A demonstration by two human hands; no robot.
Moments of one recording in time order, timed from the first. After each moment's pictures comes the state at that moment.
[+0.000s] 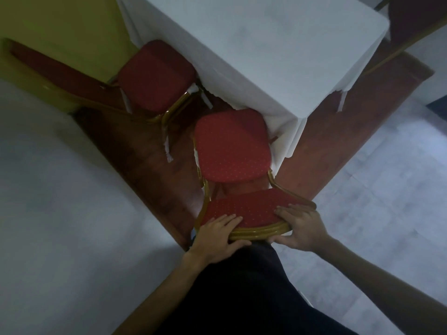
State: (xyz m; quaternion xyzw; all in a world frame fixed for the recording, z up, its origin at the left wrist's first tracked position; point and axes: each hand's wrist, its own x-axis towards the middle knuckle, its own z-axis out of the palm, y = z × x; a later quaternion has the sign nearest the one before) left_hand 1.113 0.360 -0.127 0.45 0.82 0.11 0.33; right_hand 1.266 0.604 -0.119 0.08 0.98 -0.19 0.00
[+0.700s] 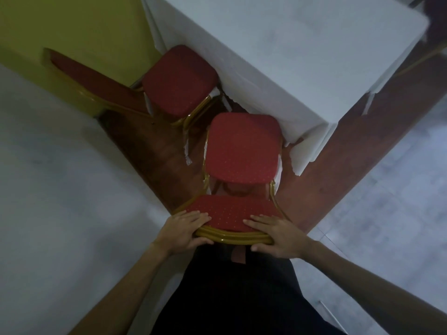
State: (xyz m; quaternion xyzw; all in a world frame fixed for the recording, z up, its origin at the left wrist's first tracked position) left_hand 0.980 0.241 -0.123 0.55 0.80 0.08 0.23; right_hand 1.181 0.522 -0.141 -0.02 0.91 -0.34 0.24
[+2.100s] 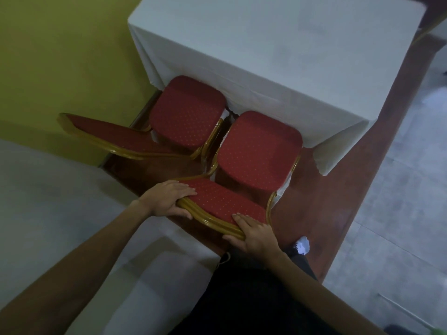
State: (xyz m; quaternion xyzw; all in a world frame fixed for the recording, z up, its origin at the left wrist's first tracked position) left_hand 0.605 0.204 -0.112 0.66 0.68 -0.06 0.32; right_hand 0.926 0.308 -0.150 0.25 0.92 -0.30 0.01
